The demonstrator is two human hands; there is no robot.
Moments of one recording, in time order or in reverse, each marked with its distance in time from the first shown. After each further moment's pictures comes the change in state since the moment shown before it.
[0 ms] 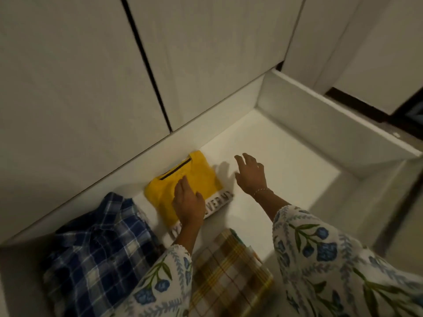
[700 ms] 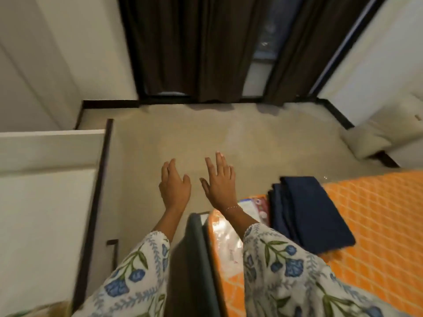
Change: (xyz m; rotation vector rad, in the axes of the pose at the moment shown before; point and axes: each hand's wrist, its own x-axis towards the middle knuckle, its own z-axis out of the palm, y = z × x) left_hand -0.421 0.264 0.148 -0.151 -0.653 0.908; right_hand -0.464 0.273 -0.143 -0.088 0.410 0.942
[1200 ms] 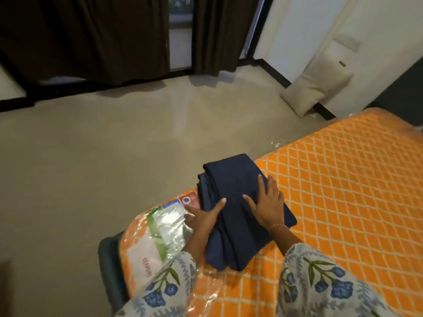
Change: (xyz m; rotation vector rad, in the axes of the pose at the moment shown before) left_hand -0.101 0.080 0.338 -0.121 -0.653 -0.596; right_hand -0.121 0.390 0.026 -0.085 -0.183 0.651
